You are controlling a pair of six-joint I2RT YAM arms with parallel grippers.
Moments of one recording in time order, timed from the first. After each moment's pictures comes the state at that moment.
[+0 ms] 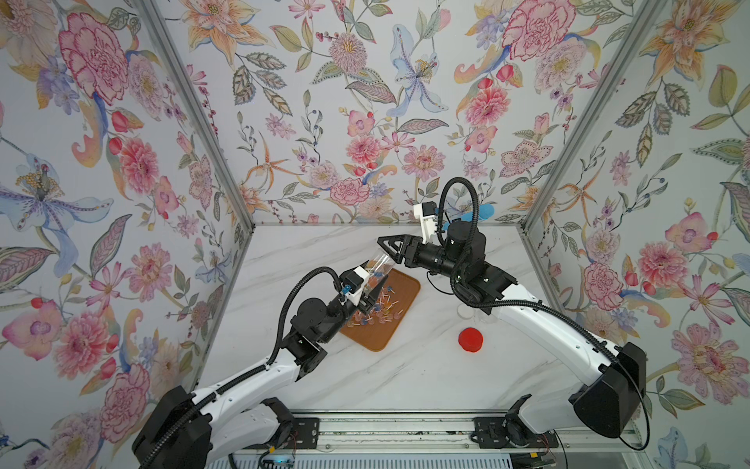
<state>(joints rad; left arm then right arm) -0.73 1.09 0.55 0.74 0.01 0.21 0.71 1.44 1.32 0.01 -0.33 0.71</state>
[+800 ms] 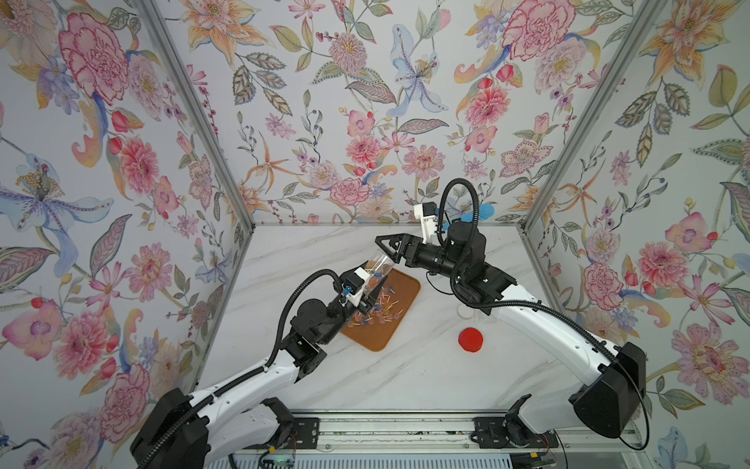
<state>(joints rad) -0.74 1.07 0.55 0.73 -0.01 0.24 0.71 1.44 1.31 0.03 -0.35 0.76</state>
